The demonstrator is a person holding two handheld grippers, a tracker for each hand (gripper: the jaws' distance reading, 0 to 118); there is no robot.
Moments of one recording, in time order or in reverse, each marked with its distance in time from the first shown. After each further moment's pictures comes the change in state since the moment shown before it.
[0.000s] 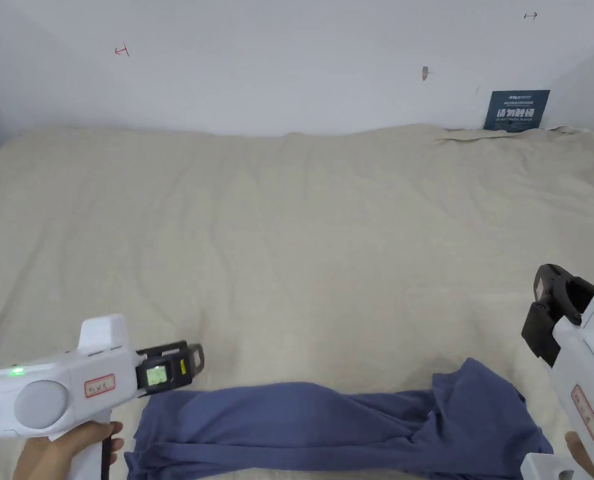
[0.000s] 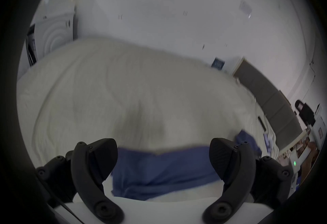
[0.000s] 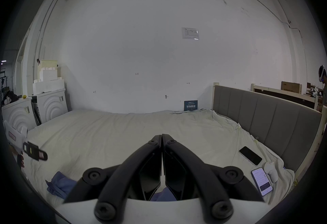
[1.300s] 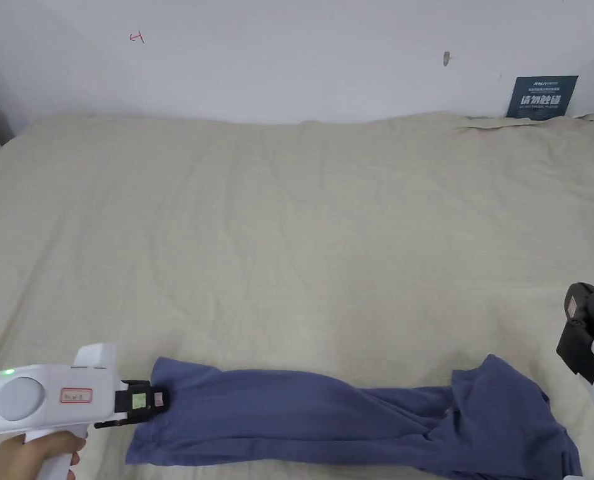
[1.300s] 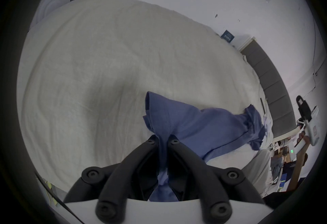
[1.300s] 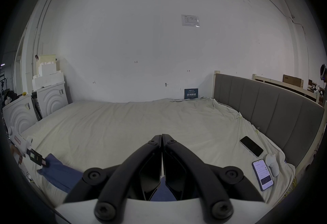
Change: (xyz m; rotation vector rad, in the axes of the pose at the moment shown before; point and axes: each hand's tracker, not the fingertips) left arm -0.080 -0.005 -0.018 -0.212 -0.053 0.078; right arm -0.007 0.000 -0.006 -0.099 0.013 -0.008
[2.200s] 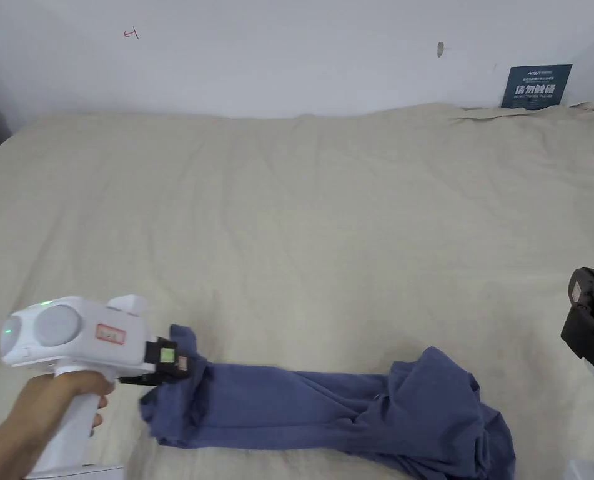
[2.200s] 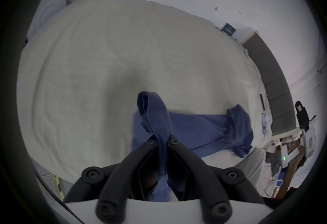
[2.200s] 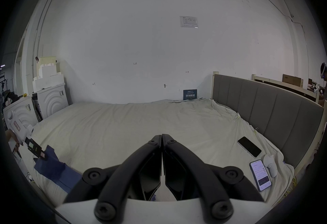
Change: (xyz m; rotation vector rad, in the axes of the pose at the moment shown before) left arm 0.088 0.036 -0.006 -0.119 -0.001 -0.034; right arm 0.020 0.003 0.011 0.010 0.000 -0.006
